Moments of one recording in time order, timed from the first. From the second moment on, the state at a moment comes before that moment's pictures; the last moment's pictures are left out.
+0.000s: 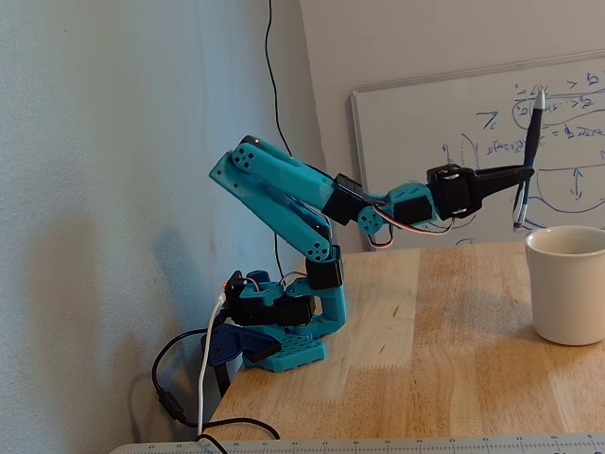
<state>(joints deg) -5.1 128.1 171.1 -51.2 76.8</state>
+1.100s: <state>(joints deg) 0.2 108.8 161.9 -54.1 76.8</state>
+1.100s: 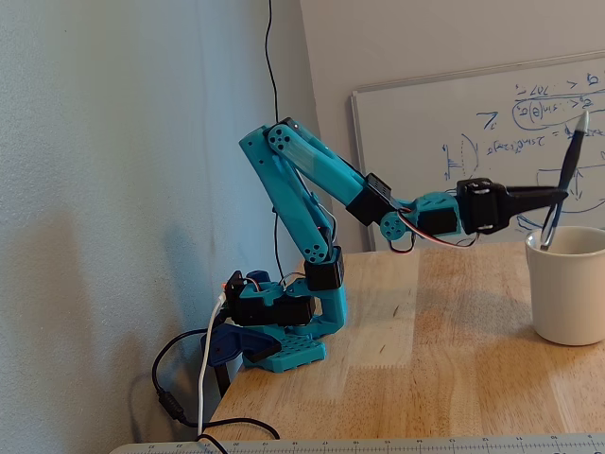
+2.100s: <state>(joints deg) 0.2 123.3 161.8 -22.1 62.9</state>
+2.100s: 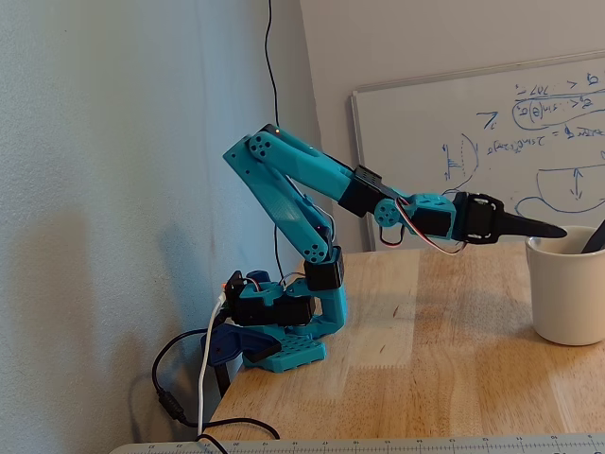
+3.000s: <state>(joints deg) 1.8 165.1 160.7 47.8 9.8</state>
